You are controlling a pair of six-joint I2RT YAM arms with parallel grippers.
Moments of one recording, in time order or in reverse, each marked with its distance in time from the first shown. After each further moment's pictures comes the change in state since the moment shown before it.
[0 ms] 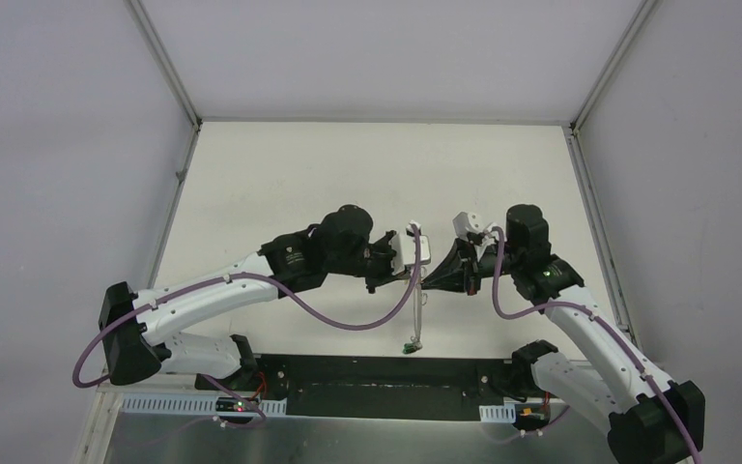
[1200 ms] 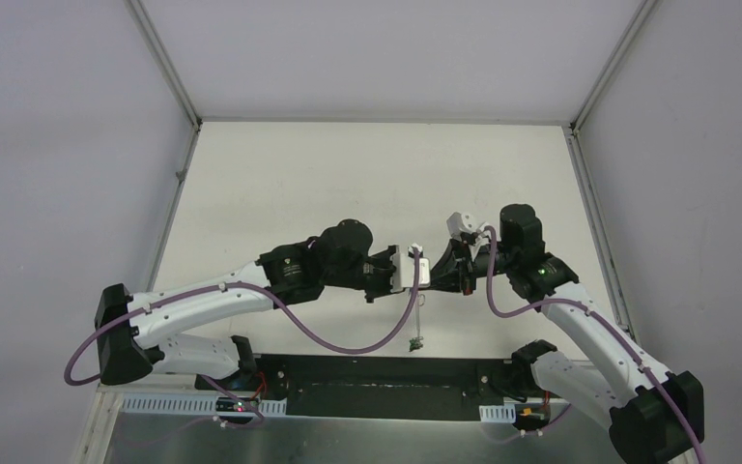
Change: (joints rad) left arm -0.076 -0.037 -0.047 0.025 -0.051 0.108; right arm 0.033 0.032 0.000 0.020 0.023 0.001
